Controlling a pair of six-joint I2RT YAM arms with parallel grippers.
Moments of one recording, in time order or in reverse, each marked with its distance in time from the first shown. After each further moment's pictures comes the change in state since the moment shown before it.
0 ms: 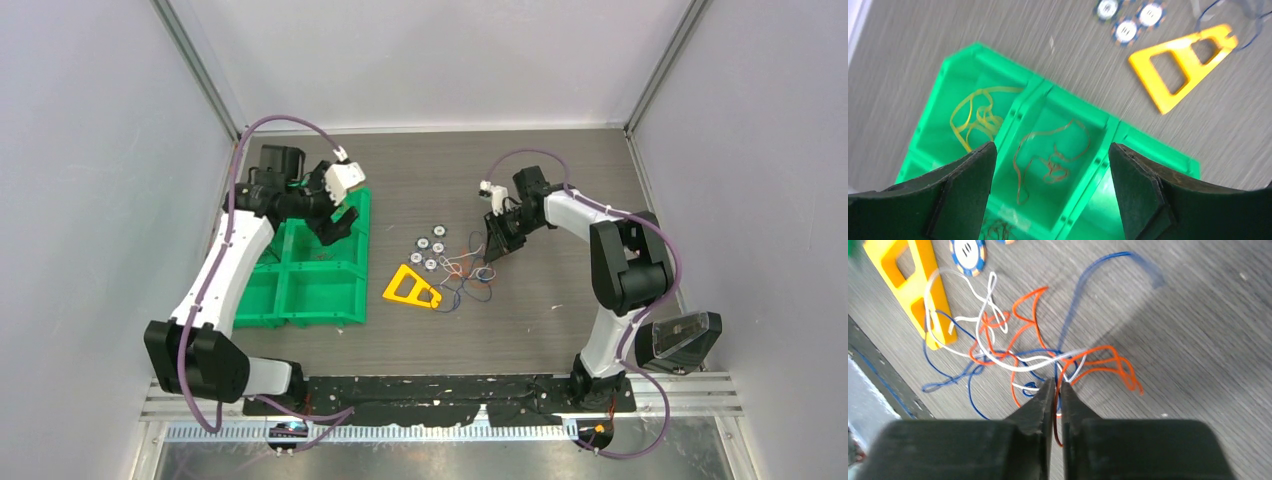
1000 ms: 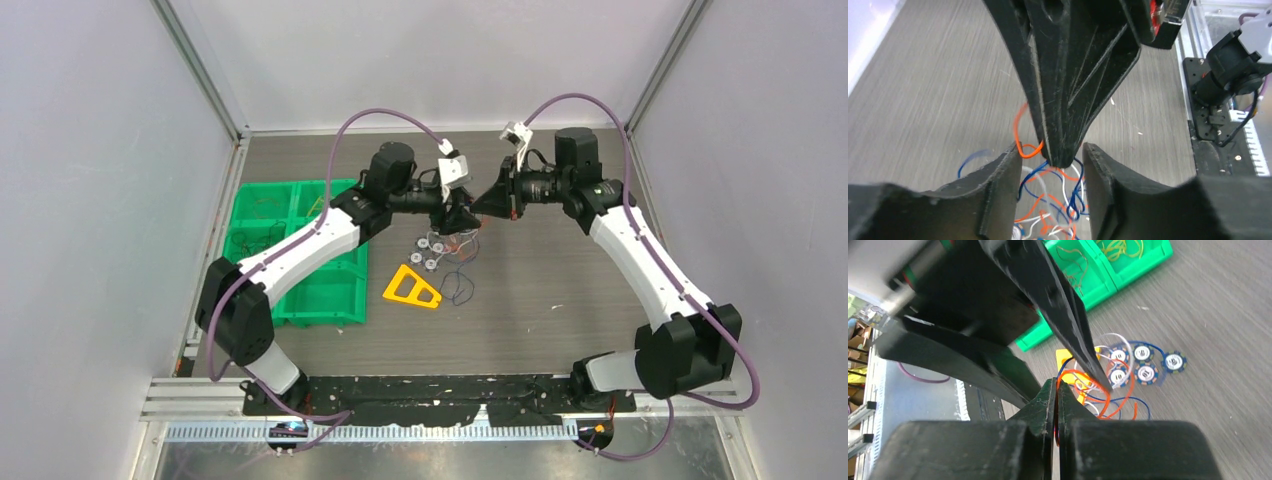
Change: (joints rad) left arm -0.536 0.237 0.042 0.799 0.266 -0.570; right arm 0.012 -0.473 0.061 0.174 -0.370 0.196
